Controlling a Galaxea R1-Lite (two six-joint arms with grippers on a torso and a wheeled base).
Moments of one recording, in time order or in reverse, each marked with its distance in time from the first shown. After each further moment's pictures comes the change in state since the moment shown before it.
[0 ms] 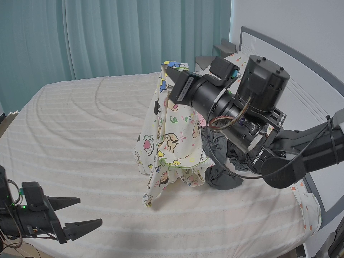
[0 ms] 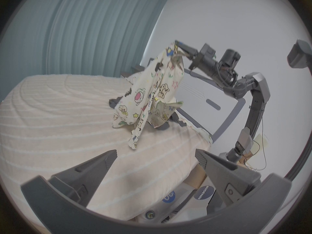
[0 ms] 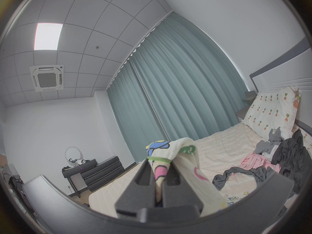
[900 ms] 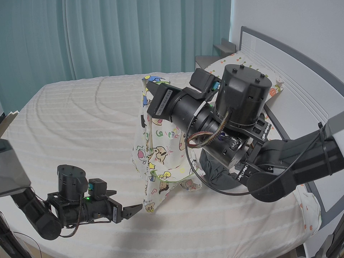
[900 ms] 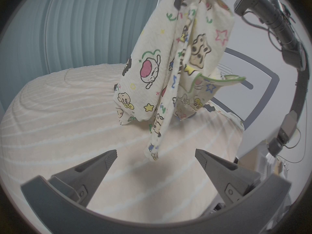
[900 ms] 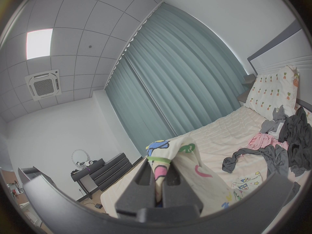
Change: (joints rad) left arm -0.108 0.852 -0.024 -0.754 0.262 0.063; right arm 0.076 0.033 -0.013 0.044 -0.038 0.100
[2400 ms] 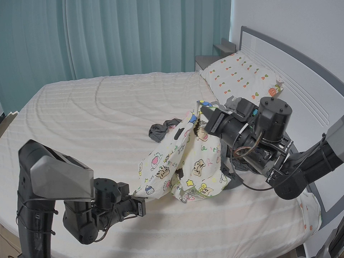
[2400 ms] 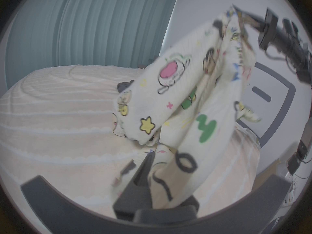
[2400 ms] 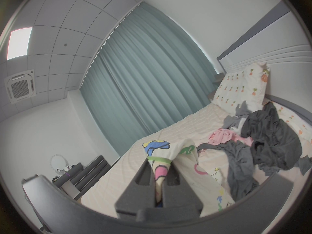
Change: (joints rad) left arm -0.056 0.398 -0.080 -0.435 0.133 -0.164; right arm -0.263 -0.045 0.393 -0.222 0.028 0.071
